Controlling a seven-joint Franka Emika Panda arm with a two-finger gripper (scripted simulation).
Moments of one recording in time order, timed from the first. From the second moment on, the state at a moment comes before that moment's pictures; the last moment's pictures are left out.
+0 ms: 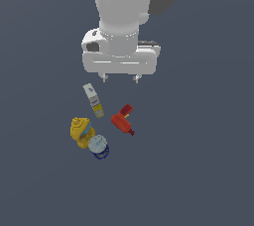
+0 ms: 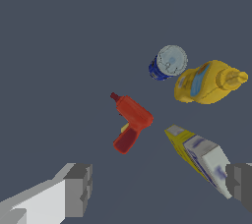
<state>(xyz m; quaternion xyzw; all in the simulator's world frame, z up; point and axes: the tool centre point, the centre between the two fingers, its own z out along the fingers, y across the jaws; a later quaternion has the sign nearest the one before) -0.005 -0.021 0.320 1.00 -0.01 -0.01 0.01</state>
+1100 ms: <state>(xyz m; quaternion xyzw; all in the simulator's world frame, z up) -0.005 -0.045 0.305 1.00 -0.03 -0.02 0.02</state>
